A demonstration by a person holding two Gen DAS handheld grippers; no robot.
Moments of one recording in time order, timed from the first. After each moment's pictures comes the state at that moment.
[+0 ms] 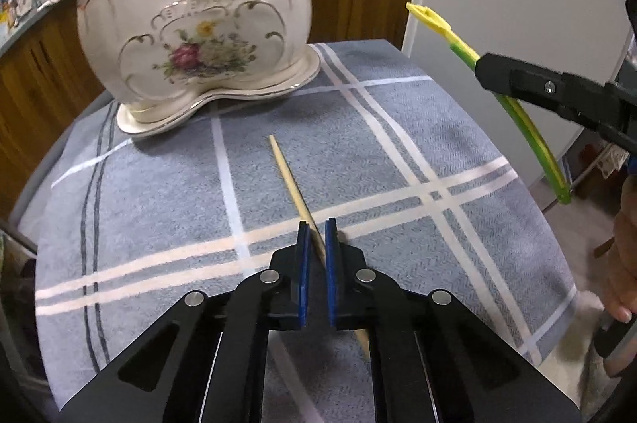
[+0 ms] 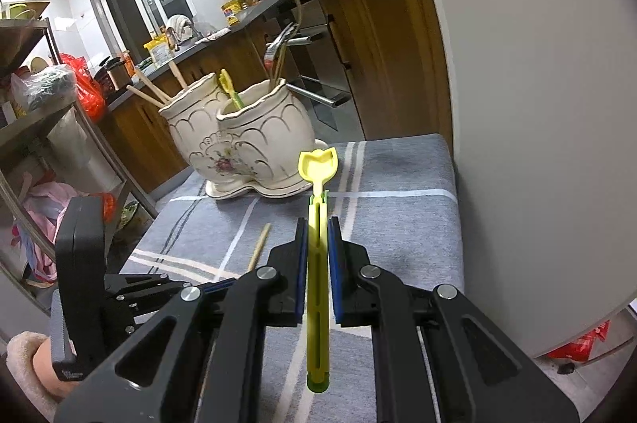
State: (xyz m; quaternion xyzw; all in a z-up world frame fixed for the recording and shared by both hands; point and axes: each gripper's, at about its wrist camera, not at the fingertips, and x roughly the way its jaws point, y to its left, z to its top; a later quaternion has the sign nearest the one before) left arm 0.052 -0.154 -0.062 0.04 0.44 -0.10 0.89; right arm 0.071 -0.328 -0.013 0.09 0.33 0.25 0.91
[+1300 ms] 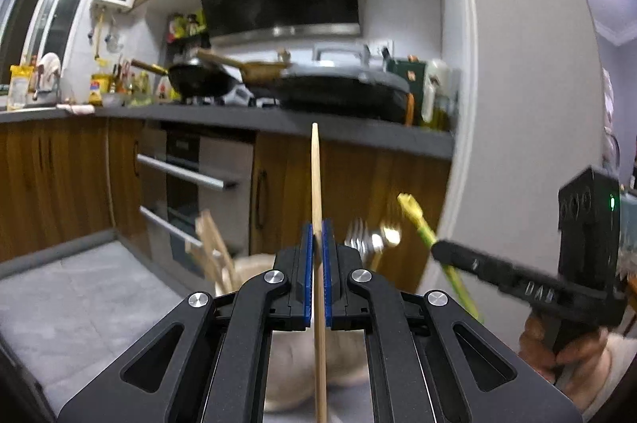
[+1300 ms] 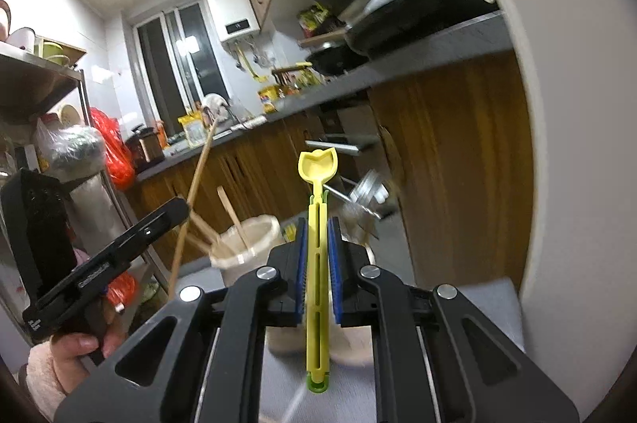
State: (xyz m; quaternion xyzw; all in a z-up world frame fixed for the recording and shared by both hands) left arm 0.088 -0.040 0.093 -0.05 0.08 -0.16 0.98; right arm 0.136 -0.265 0.063 0.14 0.14 0.29 0.93
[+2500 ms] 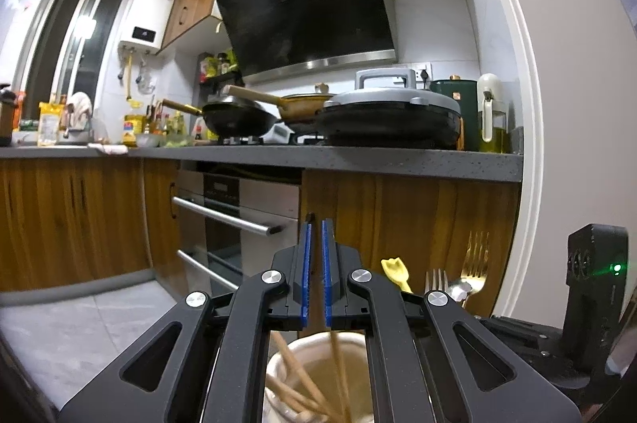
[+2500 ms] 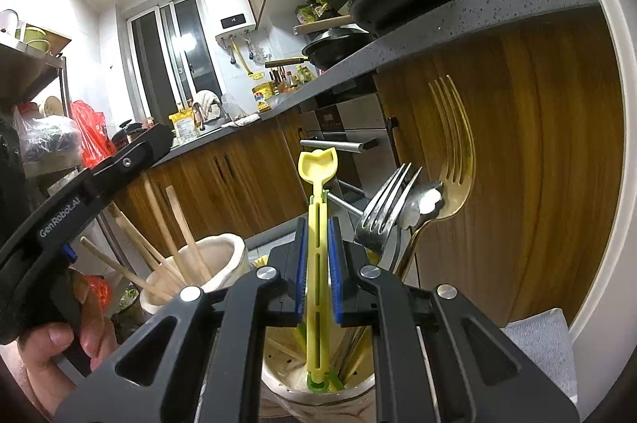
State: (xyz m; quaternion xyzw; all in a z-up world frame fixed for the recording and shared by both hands) left arm 0.139 -0.033 0.087 -0.01 0.02 -0.07 1.00; right arm 0.198 -0.218 0.021 0.12 0.15 0.28 0.94
